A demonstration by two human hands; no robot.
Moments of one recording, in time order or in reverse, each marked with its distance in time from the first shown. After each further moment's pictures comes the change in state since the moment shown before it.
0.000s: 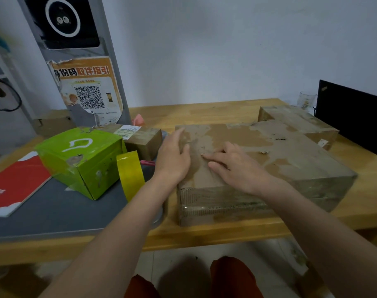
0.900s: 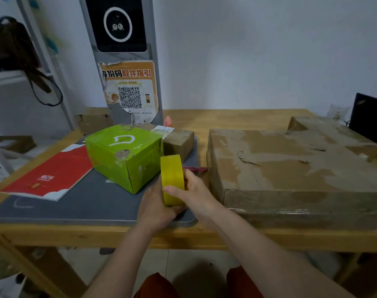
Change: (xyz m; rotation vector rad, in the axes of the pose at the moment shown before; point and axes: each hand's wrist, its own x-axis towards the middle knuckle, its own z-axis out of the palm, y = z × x) left_hand -0.070 -0.148 -0.059 0.113 -0.076 -0.161; right_hand 0.027 -0.144 0.104 1.321 -0.181 0.085
